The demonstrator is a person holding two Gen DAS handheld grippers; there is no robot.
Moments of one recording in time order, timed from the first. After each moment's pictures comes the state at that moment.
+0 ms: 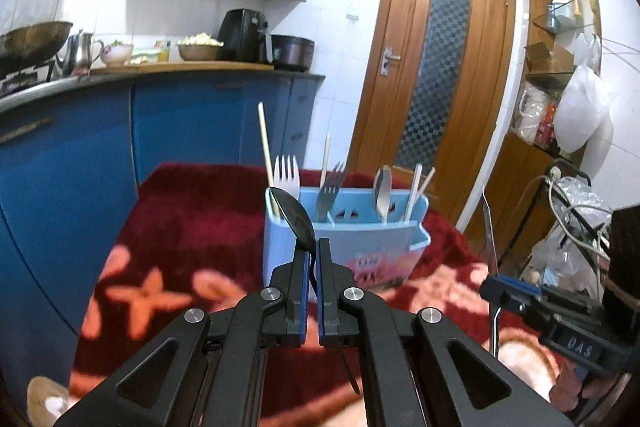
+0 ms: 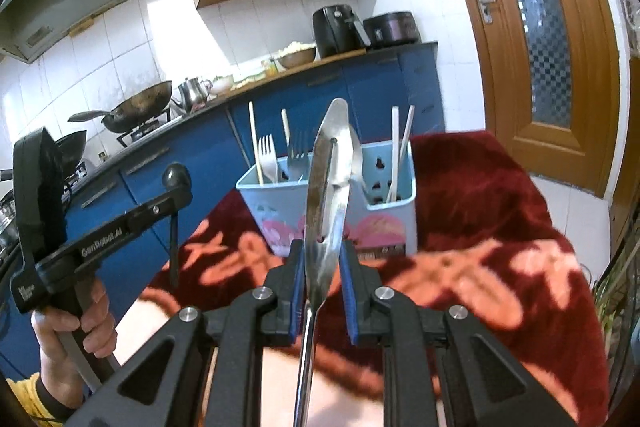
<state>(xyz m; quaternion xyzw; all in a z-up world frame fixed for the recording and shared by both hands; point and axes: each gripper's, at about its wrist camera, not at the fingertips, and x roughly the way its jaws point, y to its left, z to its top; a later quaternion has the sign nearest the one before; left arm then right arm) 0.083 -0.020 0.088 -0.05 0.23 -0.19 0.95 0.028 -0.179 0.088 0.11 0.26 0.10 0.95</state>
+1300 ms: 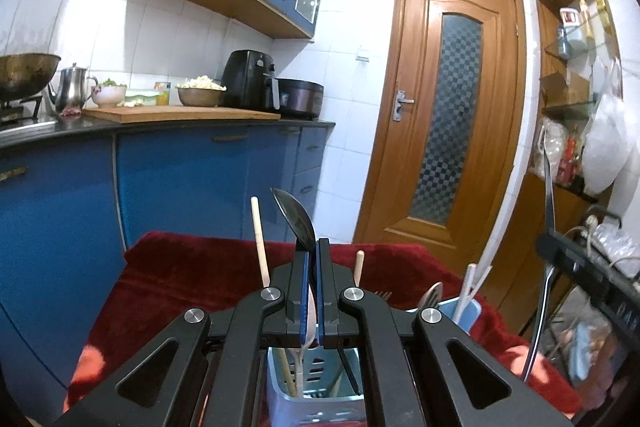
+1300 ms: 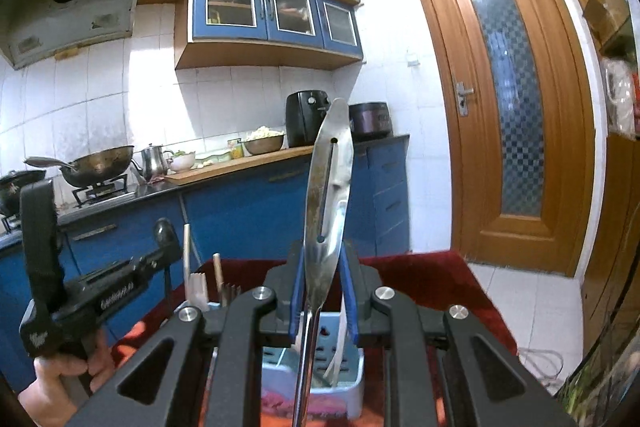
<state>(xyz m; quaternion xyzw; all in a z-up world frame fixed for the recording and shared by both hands) 0.180 -0.046 0.098 -0.05 0.15 -0.16 0.97 0.107 -0.196 0.134 0.06 0.10 0.02 0.99</state>
